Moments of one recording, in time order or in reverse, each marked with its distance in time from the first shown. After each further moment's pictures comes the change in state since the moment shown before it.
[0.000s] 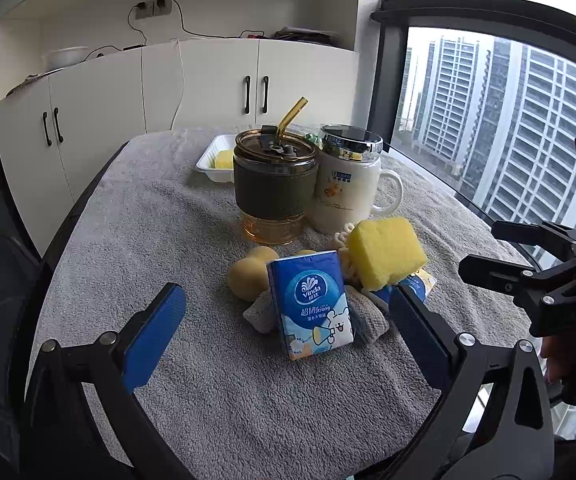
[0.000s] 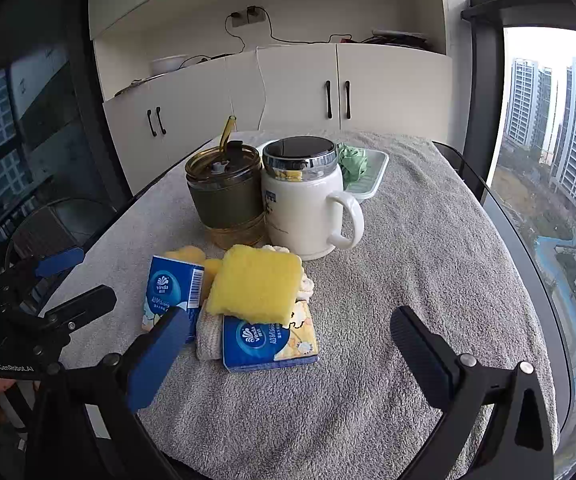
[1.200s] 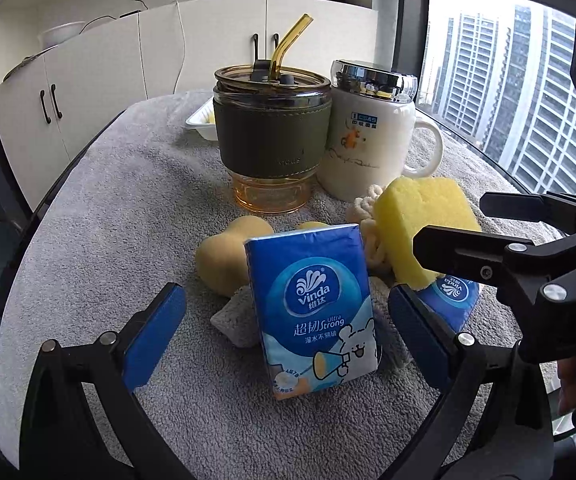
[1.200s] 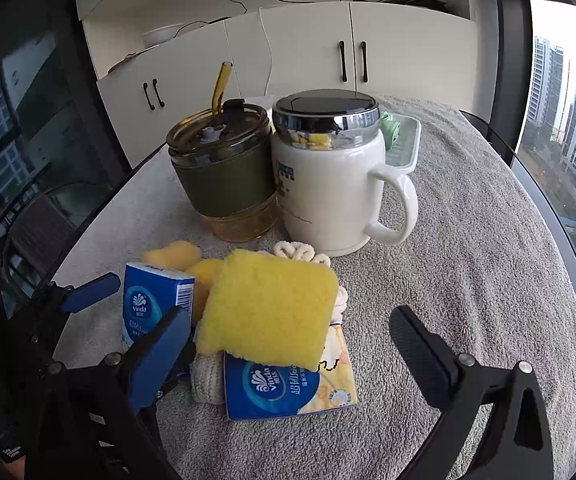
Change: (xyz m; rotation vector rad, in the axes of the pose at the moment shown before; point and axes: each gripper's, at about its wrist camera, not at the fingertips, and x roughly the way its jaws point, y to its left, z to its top) left arm 0.071 -0.010 -0.007 -0.009 0.115 0.069; right arm 0.071 0.011 0.019 0.024 0.122 0.054
